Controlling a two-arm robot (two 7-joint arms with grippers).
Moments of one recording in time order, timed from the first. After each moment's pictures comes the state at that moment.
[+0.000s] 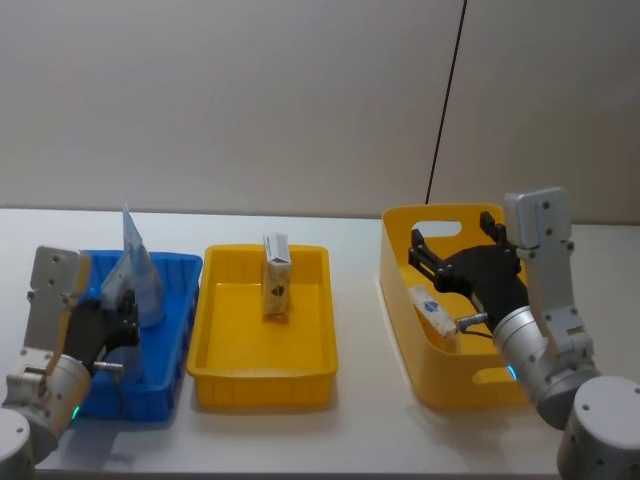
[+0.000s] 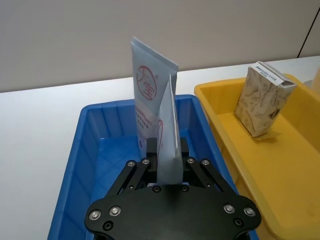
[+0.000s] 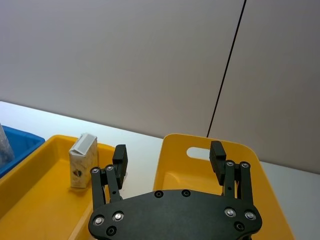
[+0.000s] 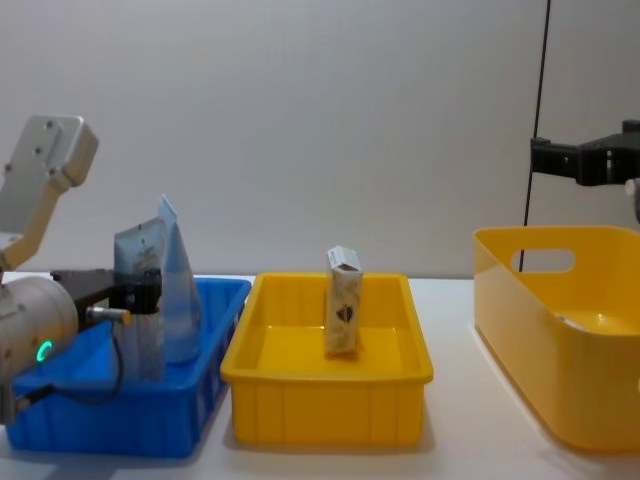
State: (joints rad) left arm -0.39 0.19 0.26 -1.24 -0.21 0.08 -0.04; right arm 0.22 0.15 -0.17 -1.65 0.02 0.20 0.07
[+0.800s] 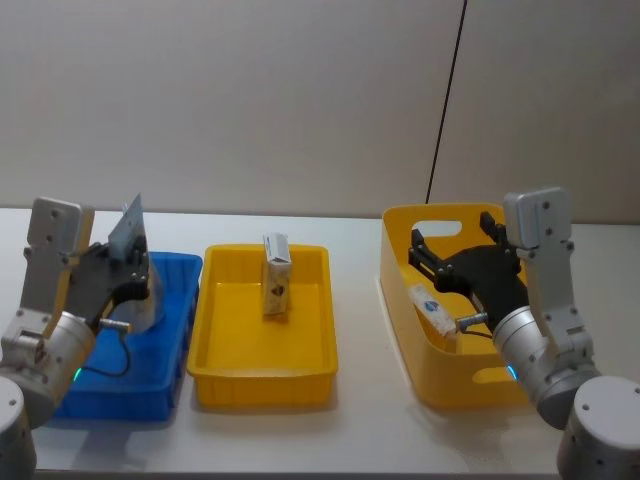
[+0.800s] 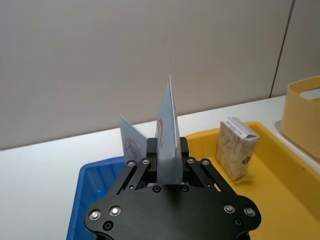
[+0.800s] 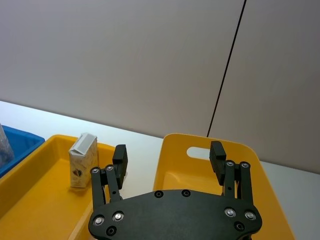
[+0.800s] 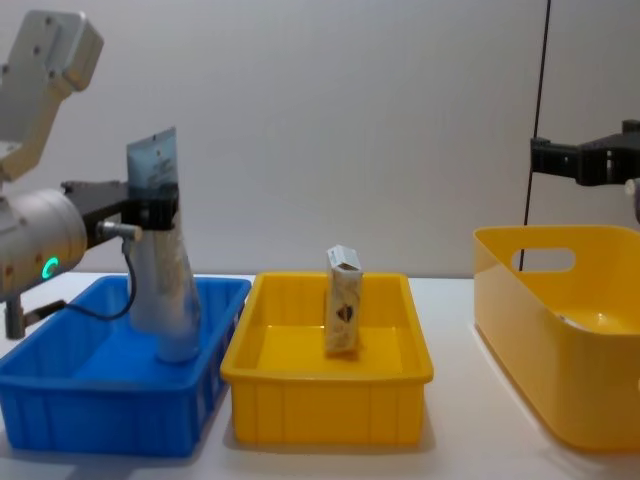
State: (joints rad) left arm -0.38 0.20 0.26 -1.40 -0.18 0.08 -0.07; right arm 0.22 0.15 -0.17 -1.65 0.02 0.20 0.07
